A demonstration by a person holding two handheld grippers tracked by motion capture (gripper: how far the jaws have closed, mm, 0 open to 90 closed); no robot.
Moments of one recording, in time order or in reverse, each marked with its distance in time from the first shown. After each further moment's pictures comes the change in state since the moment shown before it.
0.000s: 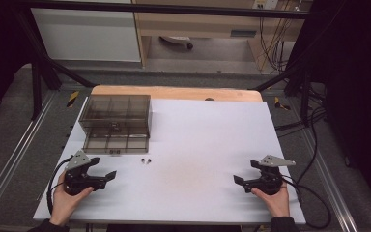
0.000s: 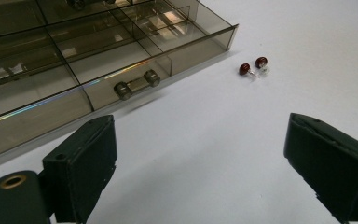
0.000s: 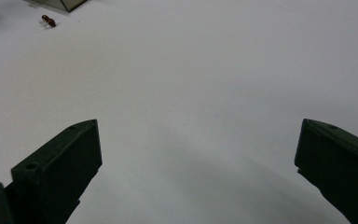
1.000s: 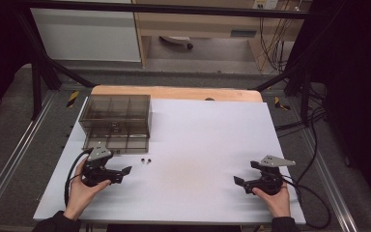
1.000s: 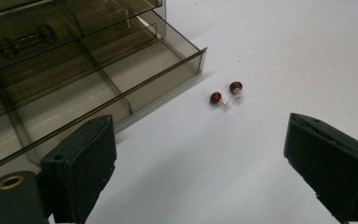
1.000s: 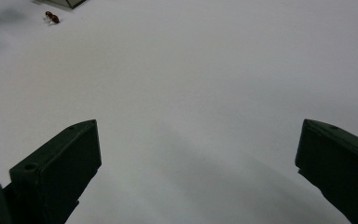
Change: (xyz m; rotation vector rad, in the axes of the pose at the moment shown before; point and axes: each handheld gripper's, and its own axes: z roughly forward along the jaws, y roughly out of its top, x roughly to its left) left arm -0.034 0.041 0.032 0.077 0.003 0.058; right arm -0.001 0.000 -0.001 0.015 0.013 -0.004
